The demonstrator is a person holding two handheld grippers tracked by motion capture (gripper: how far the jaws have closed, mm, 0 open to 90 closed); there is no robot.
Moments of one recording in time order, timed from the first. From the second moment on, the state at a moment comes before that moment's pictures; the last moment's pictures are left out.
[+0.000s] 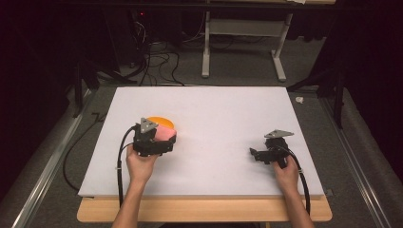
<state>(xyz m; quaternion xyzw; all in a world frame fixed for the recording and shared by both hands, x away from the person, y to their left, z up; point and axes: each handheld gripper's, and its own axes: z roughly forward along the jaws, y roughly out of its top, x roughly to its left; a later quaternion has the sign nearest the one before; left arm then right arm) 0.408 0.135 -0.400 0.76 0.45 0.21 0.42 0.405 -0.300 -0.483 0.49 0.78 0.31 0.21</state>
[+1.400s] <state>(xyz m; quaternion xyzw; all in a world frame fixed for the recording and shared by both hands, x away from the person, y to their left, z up) 0.463 0.156 -0.409 0.73 0.53 0.22 0.38 0.405 -0.300 -0.483 0.49 0.78 0.31 0.21</state>
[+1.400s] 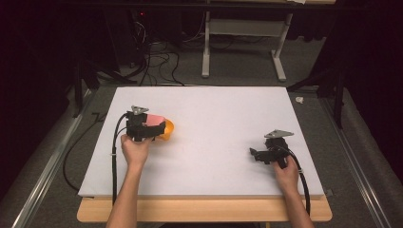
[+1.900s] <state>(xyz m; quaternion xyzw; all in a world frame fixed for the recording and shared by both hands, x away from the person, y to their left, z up) 0.482 0.149 -0.418 0.73 0.54 0.22 0.35 0.405 -0.300 -0.483 0.49 0.78 0.31 0.21</state>
